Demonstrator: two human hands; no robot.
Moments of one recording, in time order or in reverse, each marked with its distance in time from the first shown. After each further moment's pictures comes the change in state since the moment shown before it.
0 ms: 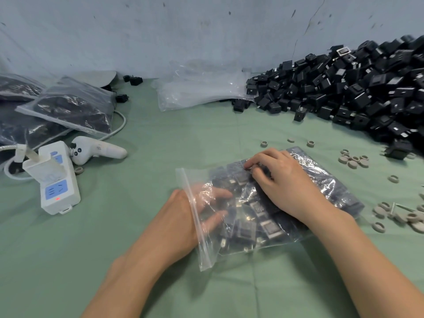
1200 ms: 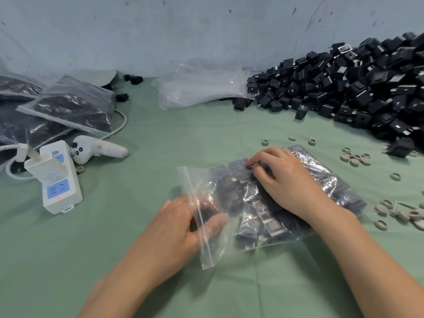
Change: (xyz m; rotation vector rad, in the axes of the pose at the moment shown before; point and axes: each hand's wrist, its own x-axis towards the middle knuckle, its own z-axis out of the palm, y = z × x) left_hand -0.022 0.007 -0.005 -0.146 0.013 -0.080; right_hand 0.002 0.002 0.001 0.012 0.008 -0.015
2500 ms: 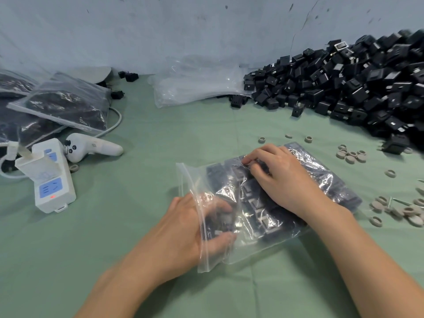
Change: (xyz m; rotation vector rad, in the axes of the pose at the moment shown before) left_hand 0.003 0.004 0.011 0.162 -0.095 0.111; right_hand -0.001 -0.001 -0.002 -0.018 -0.020 0.012
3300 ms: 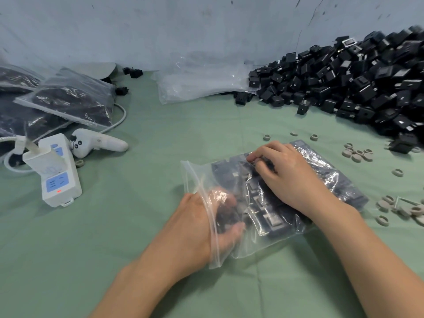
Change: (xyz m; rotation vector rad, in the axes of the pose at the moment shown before) left_hand 0.004 0.013 0.009 -0.038 0.125 -0.010; right_hand 0.000 0.001 0.001 0.002 0.014 -0.006
